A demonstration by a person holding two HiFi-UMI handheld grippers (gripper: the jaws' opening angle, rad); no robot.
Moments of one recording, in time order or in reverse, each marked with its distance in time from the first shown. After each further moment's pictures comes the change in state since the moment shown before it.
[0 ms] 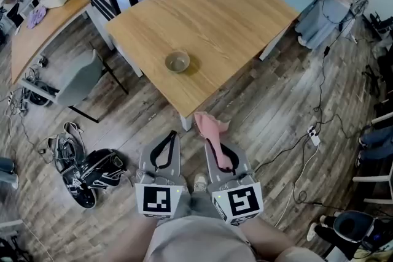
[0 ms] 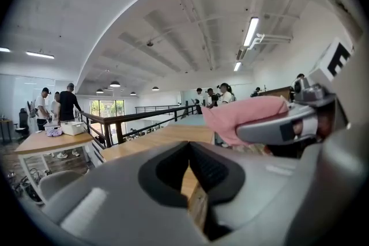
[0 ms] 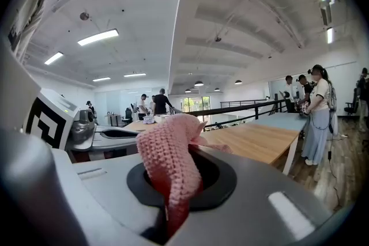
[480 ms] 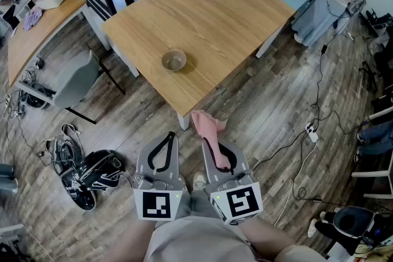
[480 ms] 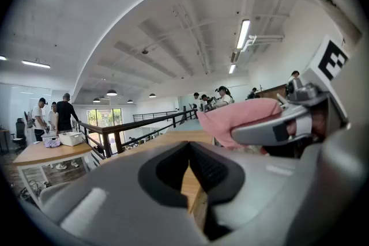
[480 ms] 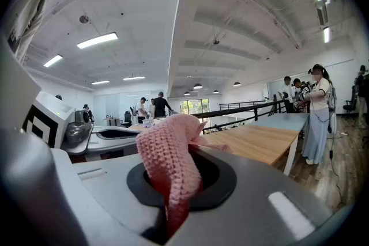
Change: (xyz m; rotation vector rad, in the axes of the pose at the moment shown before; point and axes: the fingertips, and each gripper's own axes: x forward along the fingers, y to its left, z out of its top) left arm -0.009 0.001 0.011 0.051 -0.053 -0.013; right arm 0.002 0.007 0.007 0.014 -0.032 -0.009
